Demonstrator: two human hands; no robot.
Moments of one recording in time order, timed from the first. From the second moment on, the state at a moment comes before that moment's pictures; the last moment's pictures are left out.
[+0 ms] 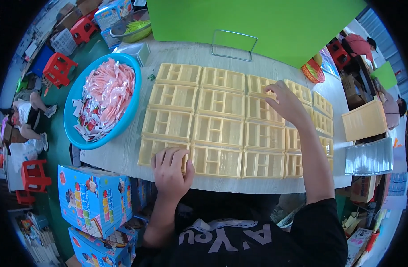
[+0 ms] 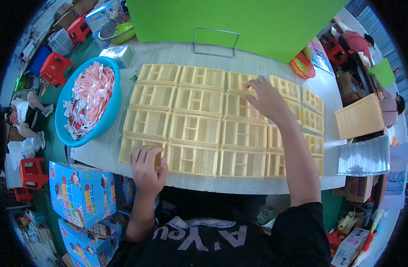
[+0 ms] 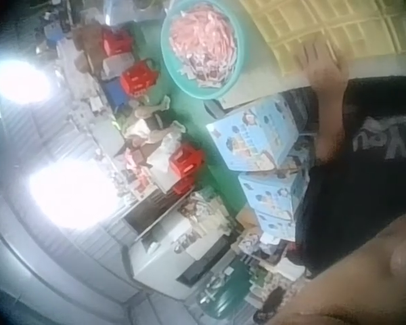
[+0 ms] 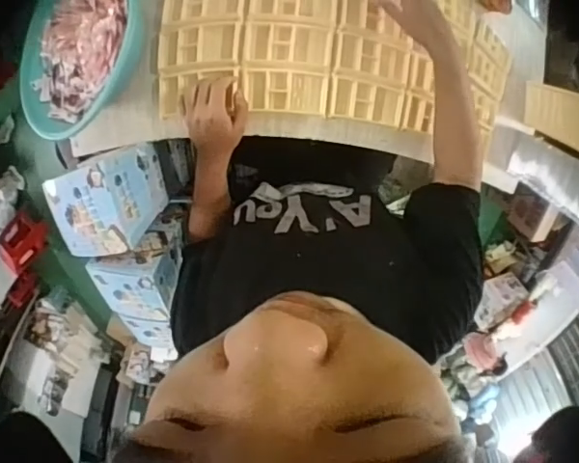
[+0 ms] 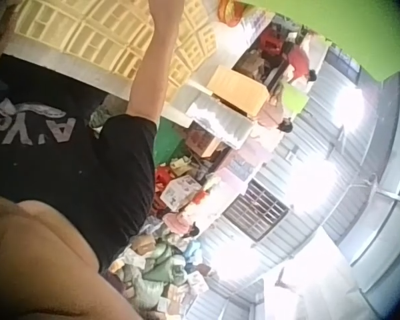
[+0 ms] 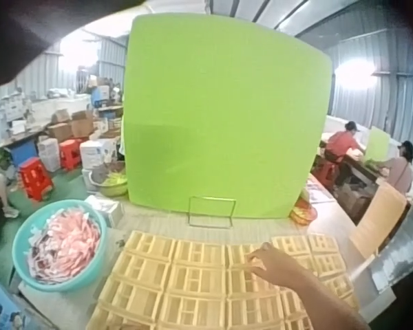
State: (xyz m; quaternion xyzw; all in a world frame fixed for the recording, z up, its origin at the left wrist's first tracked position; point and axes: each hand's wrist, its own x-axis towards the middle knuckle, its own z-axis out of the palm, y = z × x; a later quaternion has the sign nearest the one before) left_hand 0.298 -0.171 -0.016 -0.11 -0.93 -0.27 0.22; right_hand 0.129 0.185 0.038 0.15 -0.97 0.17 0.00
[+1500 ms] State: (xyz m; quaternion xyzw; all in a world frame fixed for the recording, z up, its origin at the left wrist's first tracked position) left_hand 0.250 -0.138 0.031 -0.14 -0.17 -0.97 -0.04; right_hand 0.353 0.191 0.044 0.09 -0.86 0.49 0.07
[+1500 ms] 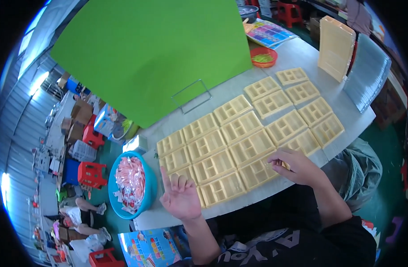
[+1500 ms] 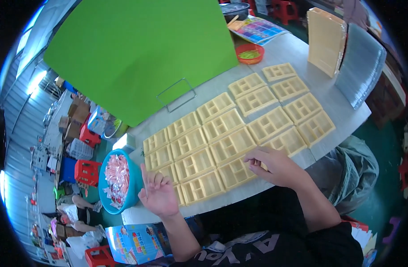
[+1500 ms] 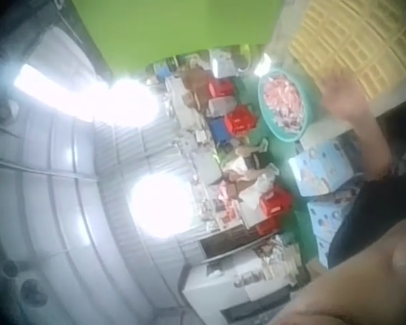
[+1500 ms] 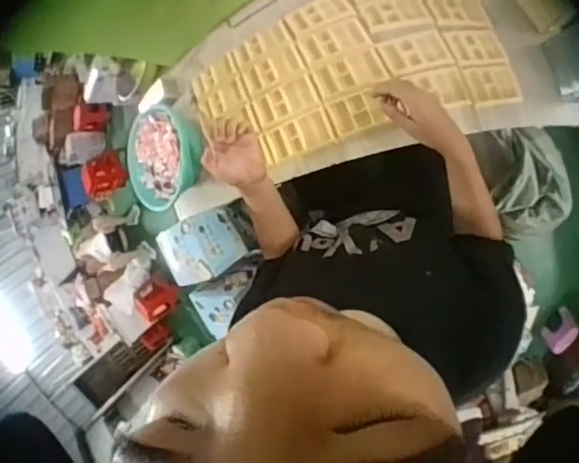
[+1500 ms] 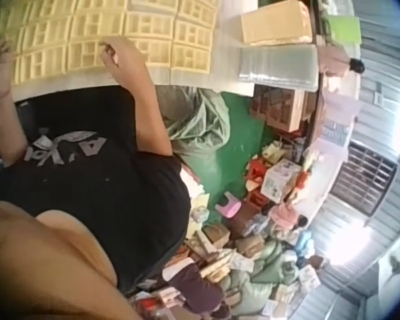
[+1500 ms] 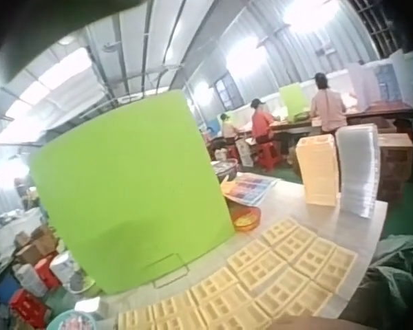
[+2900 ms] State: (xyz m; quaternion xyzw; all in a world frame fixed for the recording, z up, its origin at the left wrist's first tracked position) left_hand 0.240 -0.101 0.054 -0.30 -0.17 -0.93 -0.11; right_hand 0.367 0.154 -0.009 0.21 -0.91 0.27 0.26
